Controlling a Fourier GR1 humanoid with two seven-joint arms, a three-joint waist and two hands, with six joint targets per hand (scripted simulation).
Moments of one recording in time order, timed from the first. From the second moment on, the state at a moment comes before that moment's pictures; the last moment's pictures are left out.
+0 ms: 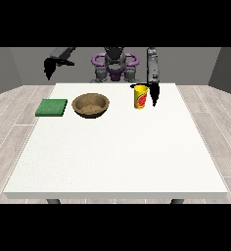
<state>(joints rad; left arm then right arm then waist) -0.35 0.06 0.23 -0.93 0.03 0.04 -0.69 -0.13 -0.24 -0.24 -1.50 -0.21 0.30 -0.21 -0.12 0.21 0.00</state>
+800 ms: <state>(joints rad) -0.47 0.10 0.24 -0.63 -0.04 0.20 -0.94 -0.17 -0.28 -0.27 -1.42 -0.21 0.35 -0.29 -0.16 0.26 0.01</state>
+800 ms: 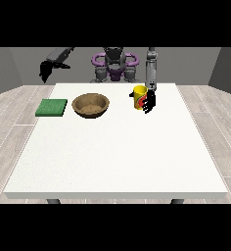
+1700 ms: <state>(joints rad) -0.60 0.32 0.07 -0.61 -0.36 0.41 -0.54 -0.17 -0.32 -0.31 -1.28 -0.22 0.36 -0.20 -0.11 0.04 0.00</state>
